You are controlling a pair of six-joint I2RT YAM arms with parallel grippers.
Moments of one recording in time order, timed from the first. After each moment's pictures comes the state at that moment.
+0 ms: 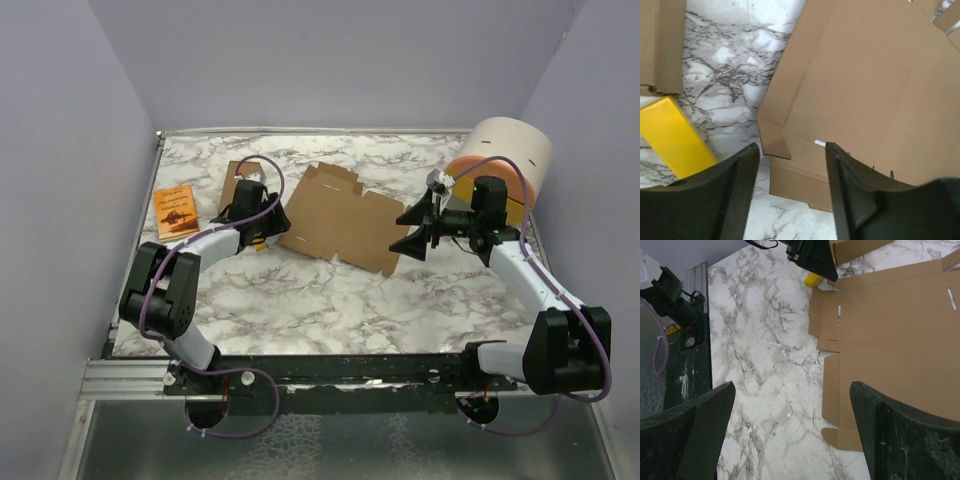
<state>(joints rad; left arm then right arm) -0.29 1.62 0.88 0.01 0.09 -0.53 0.06 1.26 0.79 -0.06 -1.22 -0.21</state>
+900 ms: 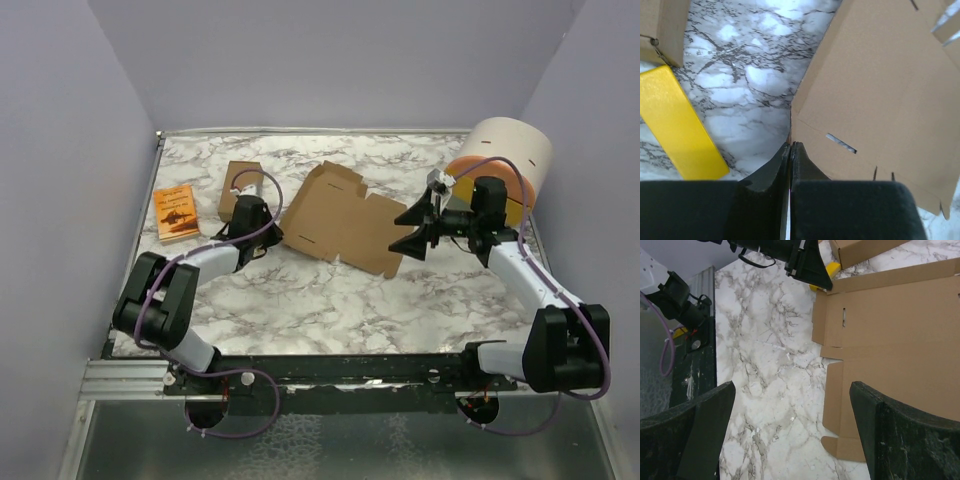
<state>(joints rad) -0.33 1.59 0.75 0.15 0.01 -0.62 0.06 1.27 0.78 0.00 -1.24 -0.16</state>
